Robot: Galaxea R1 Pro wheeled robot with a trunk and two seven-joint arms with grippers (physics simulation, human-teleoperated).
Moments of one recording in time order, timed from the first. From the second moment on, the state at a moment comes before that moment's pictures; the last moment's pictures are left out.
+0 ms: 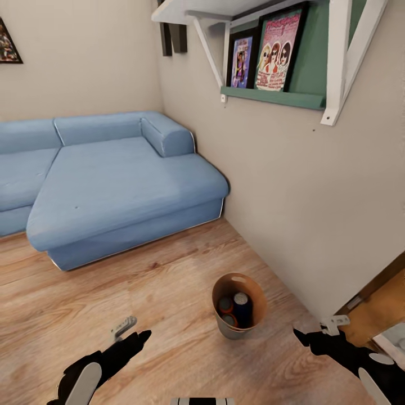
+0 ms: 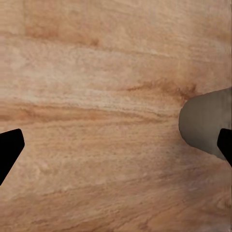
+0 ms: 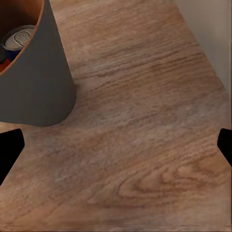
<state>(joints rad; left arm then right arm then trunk) -0.10 0.05 -0.05 -1.45 0.85 0.62 0.38 -0.12 -0.44 0.09 -1.33 -0.40 0.46 0.16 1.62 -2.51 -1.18</state>
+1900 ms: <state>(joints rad) -0.07 0.05 -0.11 -1.49 0.77 0.57 0.42 -0.13 -0.40 0.09 -1.20 -0.40 0.45 0.10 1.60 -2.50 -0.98</state>
